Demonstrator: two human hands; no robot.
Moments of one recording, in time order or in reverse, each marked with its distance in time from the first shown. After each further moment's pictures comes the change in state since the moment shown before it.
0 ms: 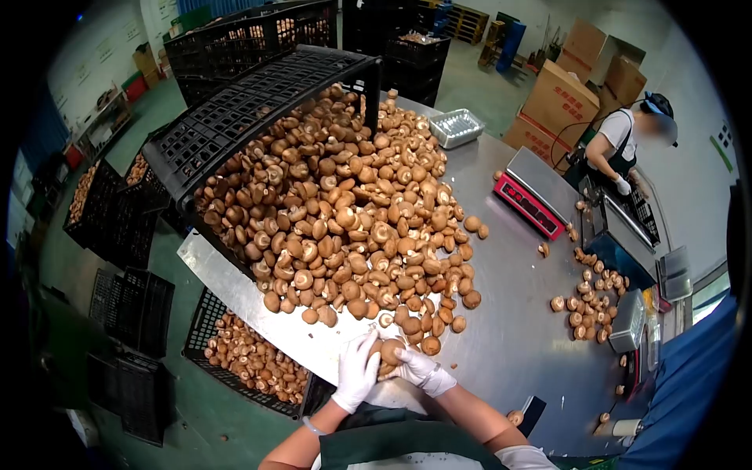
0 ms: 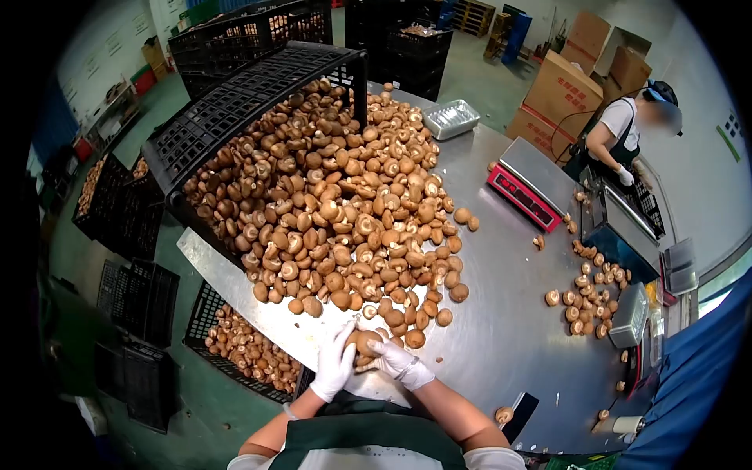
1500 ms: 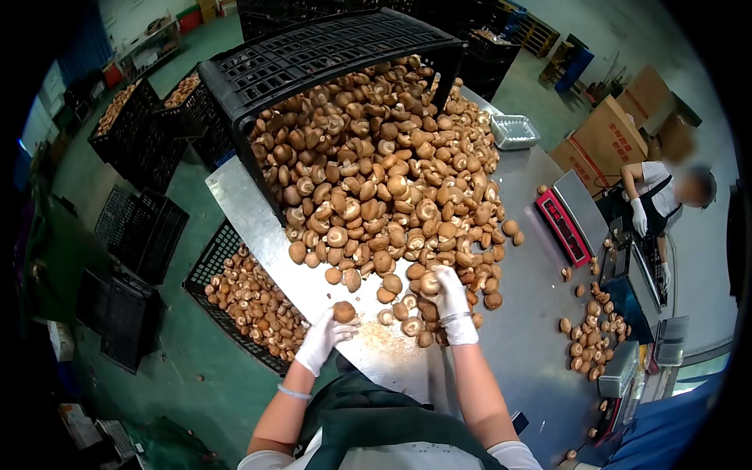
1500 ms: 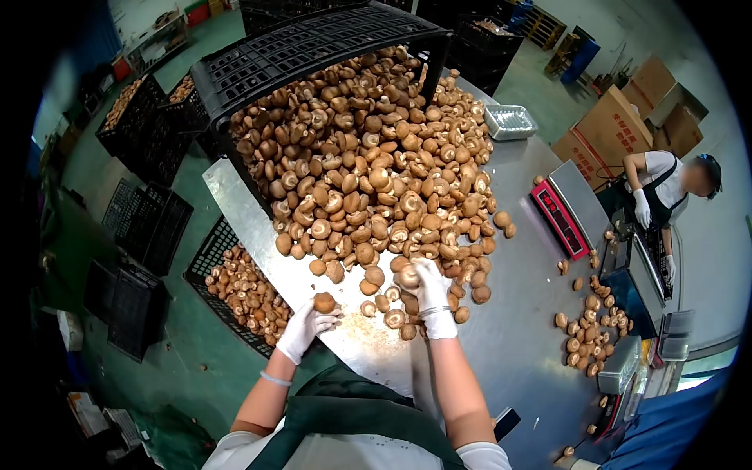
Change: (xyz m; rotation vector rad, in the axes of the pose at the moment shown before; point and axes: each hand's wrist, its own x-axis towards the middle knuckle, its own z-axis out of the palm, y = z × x) left_hand -0.044 -0.100 -0.028 -1.441 0.014 -0.893; right_hand 0.060 -0.084 -0.001 -0.384 0.419 -0.423
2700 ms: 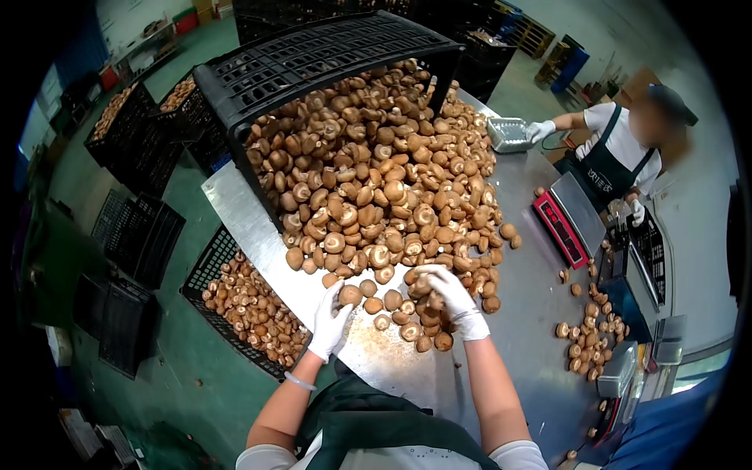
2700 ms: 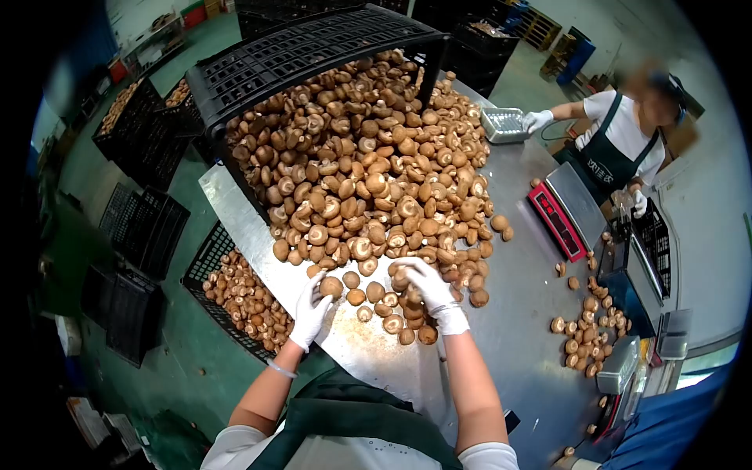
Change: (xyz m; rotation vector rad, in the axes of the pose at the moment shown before) left_hand 0.034 0.011 0.034 0.800 0.204 0.731; right_hand 0.000 -0.047 0.015 -0.593 -0.315 0.006
